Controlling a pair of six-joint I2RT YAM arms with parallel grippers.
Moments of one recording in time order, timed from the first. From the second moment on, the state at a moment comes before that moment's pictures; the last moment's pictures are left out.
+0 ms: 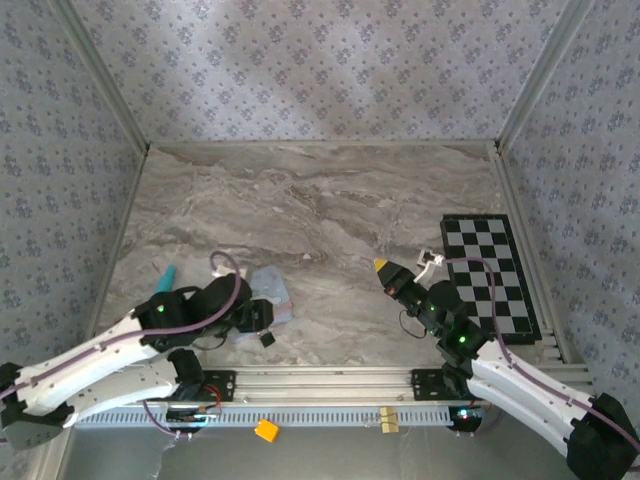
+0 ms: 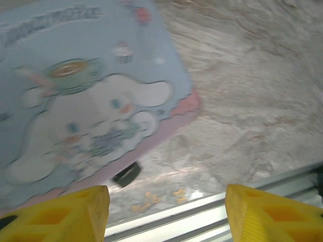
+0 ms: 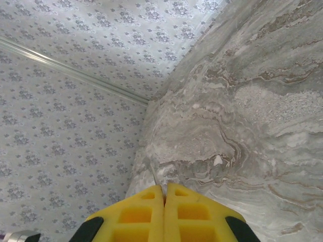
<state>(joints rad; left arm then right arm) -1.07 0.71 0.76 -1.04 -0.19 -1.02 0.71 0.59 0.13 0.36 0.08 1.10</state>
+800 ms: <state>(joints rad) -0.57 0.62 0.37 -0.67 -0.02 -1.02 0.71 0.59 0.13 0.32 0.08 1.07</state>
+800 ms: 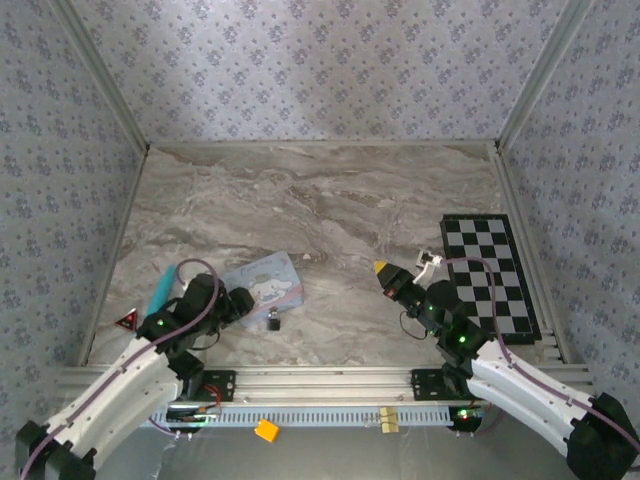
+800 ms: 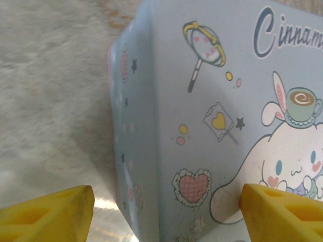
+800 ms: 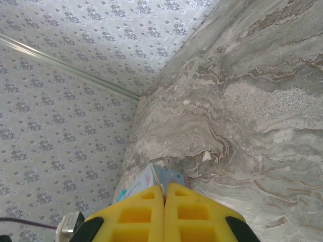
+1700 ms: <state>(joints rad) -0.53 1.37 0.77 -0.30 0.05 -0.65 0.73 0.58 0.13 0.27 0.09 1.07</state>
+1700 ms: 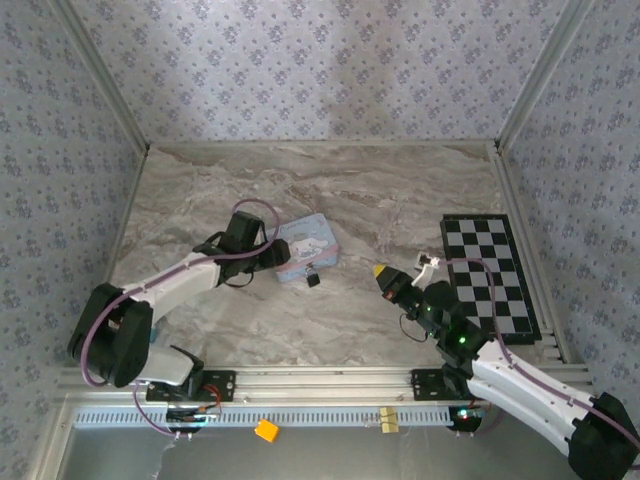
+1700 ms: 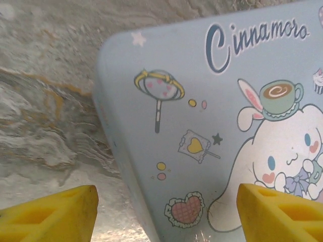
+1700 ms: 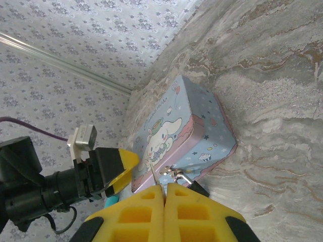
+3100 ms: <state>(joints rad) -0.87 1.53 0.55 0.24 -0.10 -0.83 0.76 0.52 0.12 0.24 0.14 1.07</state>
